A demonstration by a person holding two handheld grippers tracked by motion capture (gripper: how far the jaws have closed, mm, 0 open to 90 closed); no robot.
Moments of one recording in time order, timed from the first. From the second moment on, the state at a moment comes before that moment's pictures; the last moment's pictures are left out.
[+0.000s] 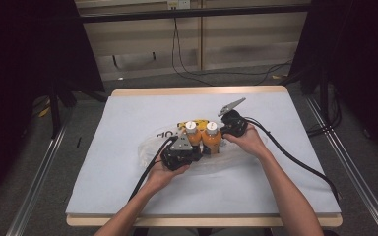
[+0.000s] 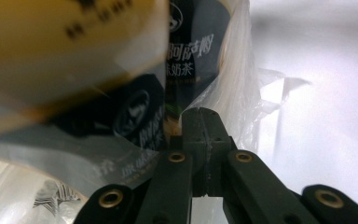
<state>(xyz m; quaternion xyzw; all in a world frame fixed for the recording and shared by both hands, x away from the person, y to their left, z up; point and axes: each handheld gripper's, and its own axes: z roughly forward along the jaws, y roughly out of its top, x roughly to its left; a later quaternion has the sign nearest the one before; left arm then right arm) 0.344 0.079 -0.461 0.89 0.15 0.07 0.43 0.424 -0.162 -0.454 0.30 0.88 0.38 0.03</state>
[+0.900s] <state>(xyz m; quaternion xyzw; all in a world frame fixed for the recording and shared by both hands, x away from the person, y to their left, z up) 0.329 0.077 -0.481 0.92 0.11 0.03 0.38 0.440 -0.155 -0.481 0.33 0.87 0.36 0.03</state>
